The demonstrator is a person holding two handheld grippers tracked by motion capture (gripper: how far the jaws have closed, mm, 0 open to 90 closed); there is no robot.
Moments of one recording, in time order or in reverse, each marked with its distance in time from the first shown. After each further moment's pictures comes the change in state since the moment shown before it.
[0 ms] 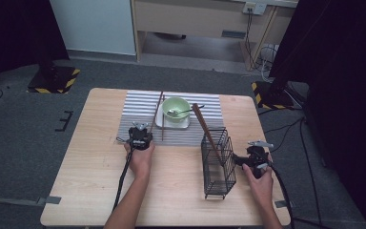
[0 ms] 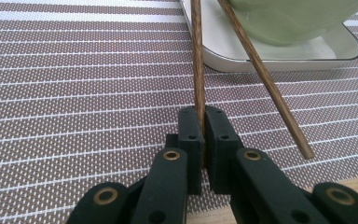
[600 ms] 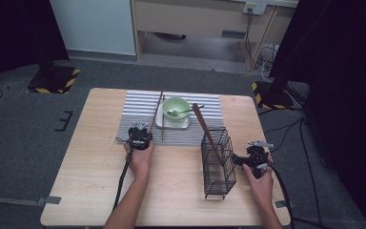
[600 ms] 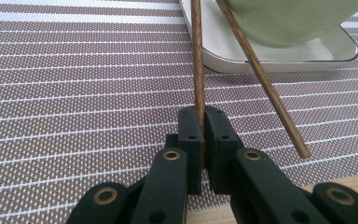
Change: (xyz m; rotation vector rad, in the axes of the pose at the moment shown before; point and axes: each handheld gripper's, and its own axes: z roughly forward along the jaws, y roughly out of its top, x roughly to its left) left arm 0.000 0.001 -0.003 -0.001 -0.001 -0.001; right arm 0.000 0.000 0.000 -0.001 -0.001 0.000
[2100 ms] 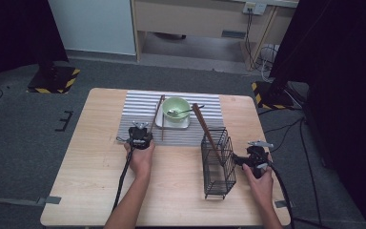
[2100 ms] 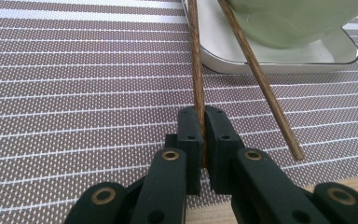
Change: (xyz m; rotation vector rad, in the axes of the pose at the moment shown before) left arm -0.002 0.003 -0.002 0.015 0.012 -0.016; right arm 0.000 0.000 0.000 0.001 0.001 0.001
